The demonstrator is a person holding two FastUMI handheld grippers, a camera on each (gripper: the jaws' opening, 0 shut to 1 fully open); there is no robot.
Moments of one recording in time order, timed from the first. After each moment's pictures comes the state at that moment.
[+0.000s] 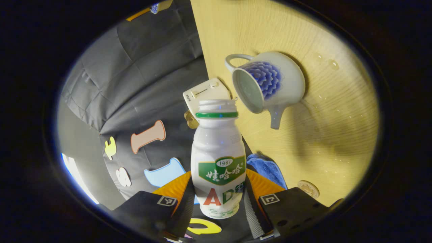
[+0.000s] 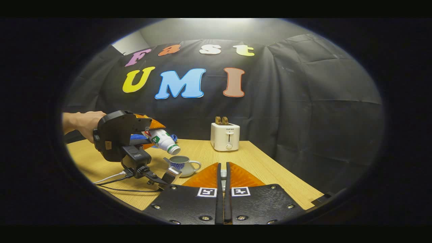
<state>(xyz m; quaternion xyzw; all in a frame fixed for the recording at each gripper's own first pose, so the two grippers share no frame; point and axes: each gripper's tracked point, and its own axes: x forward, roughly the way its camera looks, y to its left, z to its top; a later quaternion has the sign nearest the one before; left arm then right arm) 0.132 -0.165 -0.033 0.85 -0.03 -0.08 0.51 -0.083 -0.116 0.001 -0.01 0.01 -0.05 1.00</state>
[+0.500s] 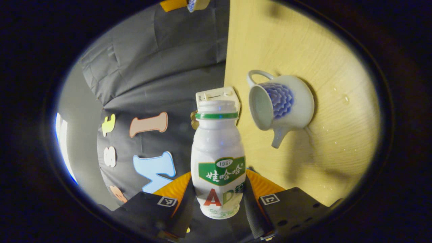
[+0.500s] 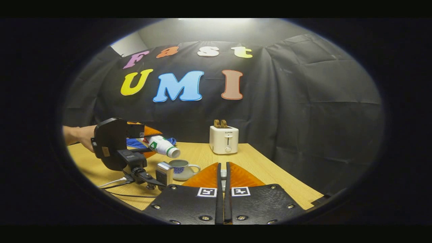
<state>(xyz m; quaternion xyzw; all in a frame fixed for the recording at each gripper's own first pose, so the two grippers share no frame) 0.125 -0.167 -0.045 0.75 -0.05 -0.12 0.65 -0.078 -0.115 0.016 -0.01 -0.01 -0.06 1.00</state>
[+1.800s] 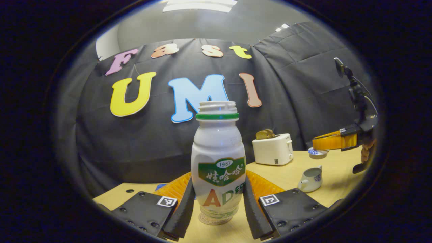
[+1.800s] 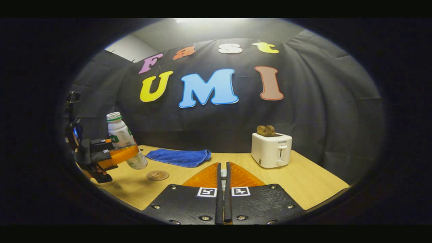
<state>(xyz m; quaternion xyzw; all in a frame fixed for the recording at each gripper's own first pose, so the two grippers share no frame) 0.080 0.015 0.029 0.09 -0.05 -0.09 0.99 0.052 -0.003 0.035 0.02 -0.02 0.07 1.00</state>
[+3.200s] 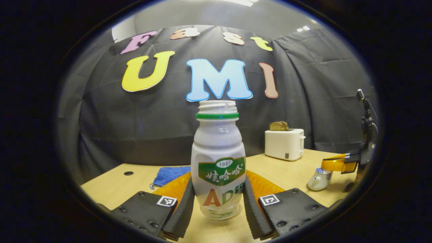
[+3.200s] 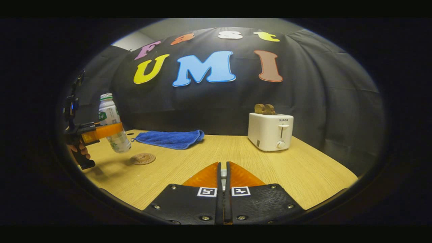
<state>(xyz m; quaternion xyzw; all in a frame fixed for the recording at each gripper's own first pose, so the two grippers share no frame) 0.103 0.052 -0.003 0.04 0.01 -0.06 1.00 0.070 -0.006 -0.026 0.01 0.04 0.05 1.00</state>
